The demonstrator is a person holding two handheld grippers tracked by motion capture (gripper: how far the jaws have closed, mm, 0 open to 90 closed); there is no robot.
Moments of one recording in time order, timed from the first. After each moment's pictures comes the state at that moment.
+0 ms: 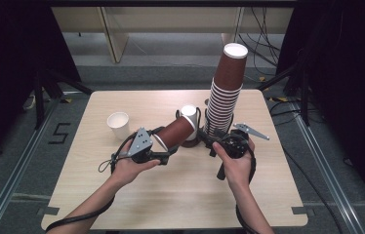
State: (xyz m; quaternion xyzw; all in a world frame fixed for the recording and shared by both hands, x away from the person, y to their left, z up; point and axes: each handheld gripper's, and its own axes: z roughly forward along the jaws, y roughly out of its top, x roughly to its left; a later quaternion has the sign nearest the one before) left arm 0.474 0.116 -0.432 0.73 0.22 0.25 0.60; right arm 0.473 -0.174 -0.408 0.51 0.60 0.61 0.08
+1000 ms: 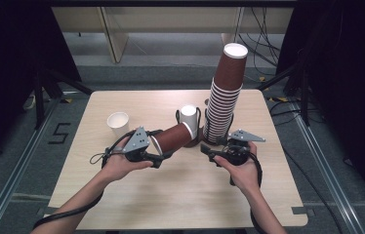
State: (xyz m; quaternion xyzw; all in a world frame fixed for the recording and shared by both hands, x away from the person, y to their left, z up) left arm 0.478 0.130 -0.423 0.79 0.17 0.20 0.56; right arm 0.469 -0.188 -0.434 0.44 0.71 0.54 0.12
